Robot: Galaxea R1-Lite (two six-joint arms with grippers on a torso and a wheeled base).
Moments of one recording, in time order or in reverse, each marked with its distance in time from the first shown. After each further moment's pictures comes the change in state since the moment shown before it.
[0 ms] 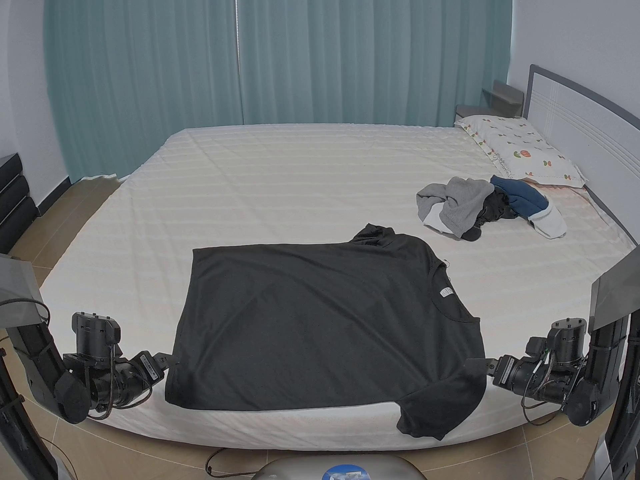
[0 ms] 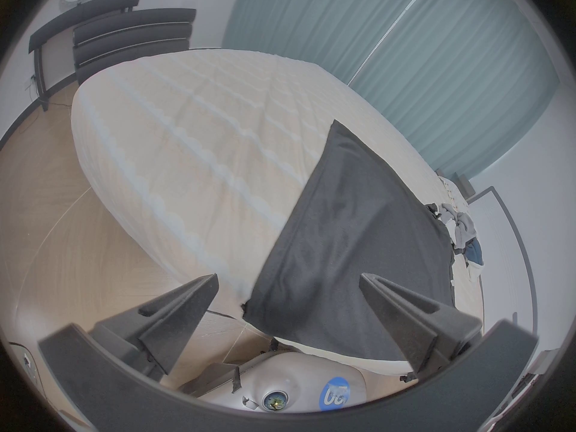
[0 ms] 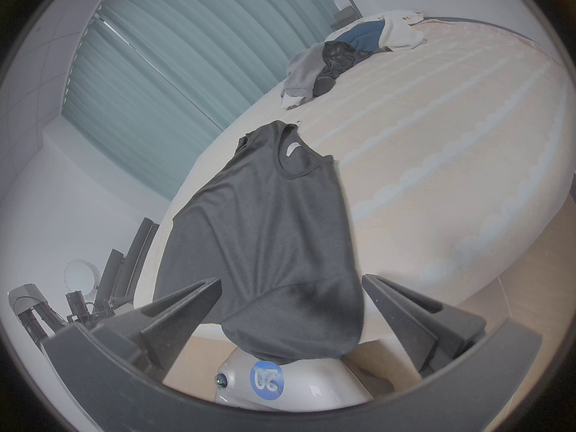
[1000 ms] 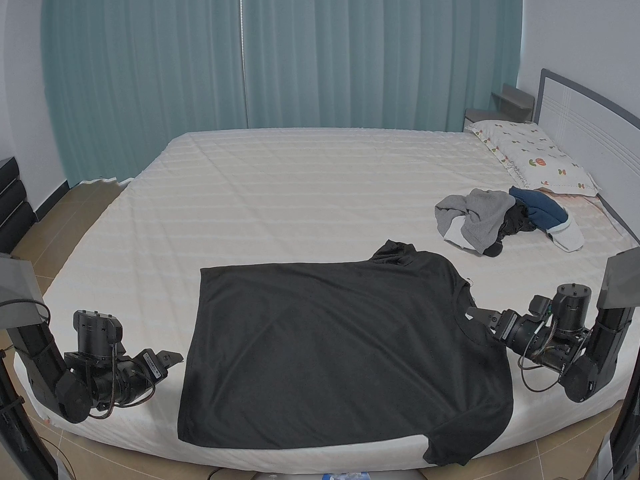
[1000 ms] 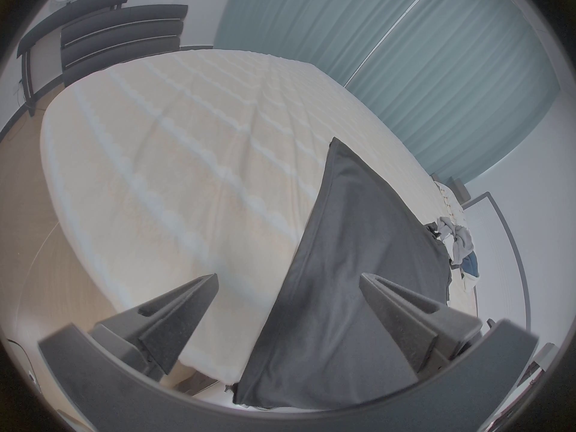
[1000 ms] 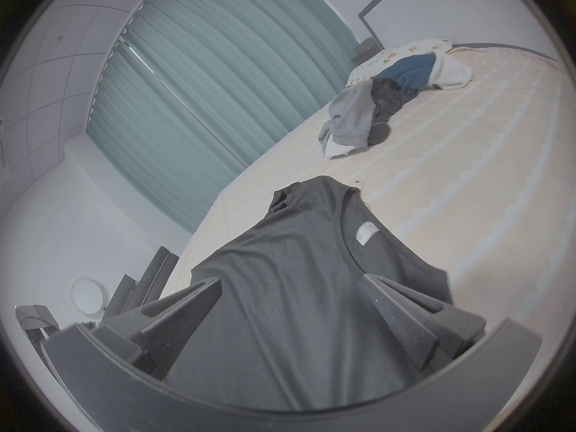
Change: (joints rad) left arm -0.015 -0.004 -0.011 -0.002 -0.032 -0.009; right arm 0.010 -0.088 -0.245 0.119 -0.015 0.045
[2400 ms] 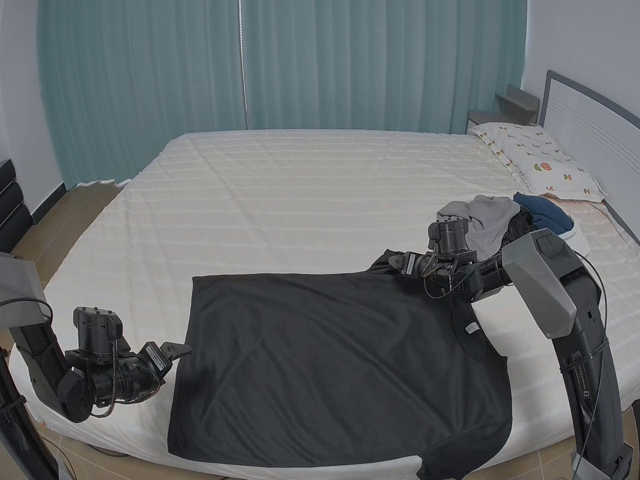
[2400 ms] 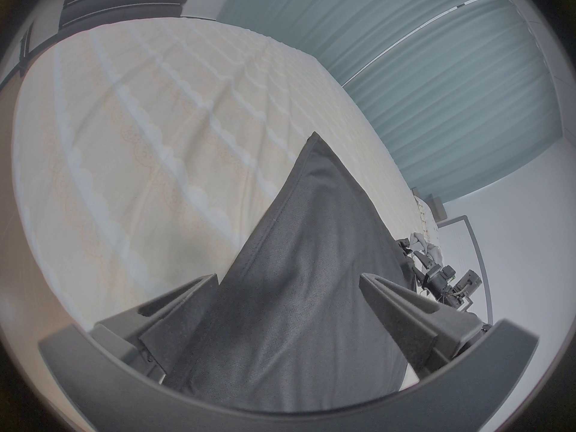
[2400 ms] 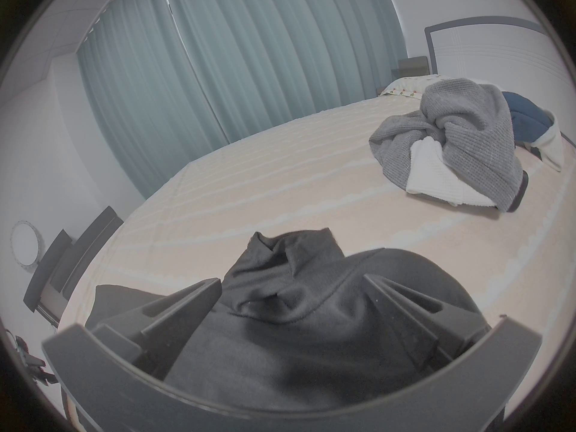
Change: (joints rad) left arm -0.005 0.013 -0.007 -0.060 -0.130 -0.144; right arm 0.155 0.558 -1.501 1.027 -0.291 -0.245
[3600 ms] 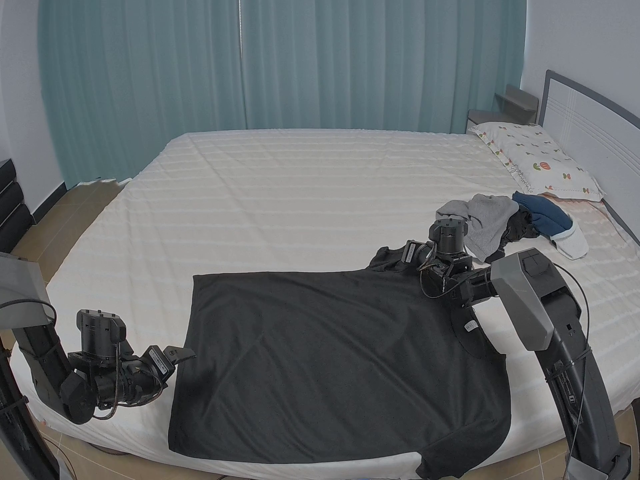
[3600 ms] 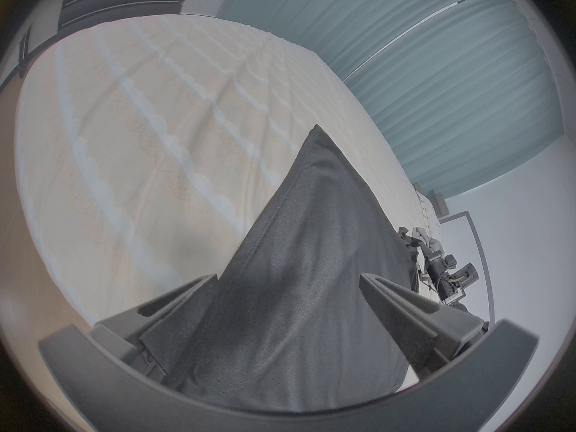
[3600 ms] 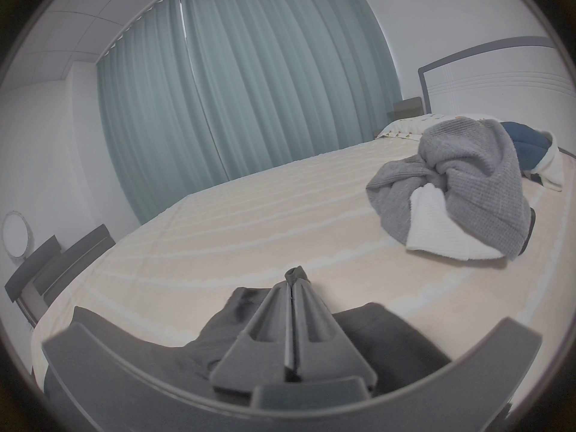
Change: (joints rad) left arm -0.014 0.014 0.005 0.000 0.002 0.001; right arm -0.042 0.143 -0.186 -0.181 -0.069 -0.062
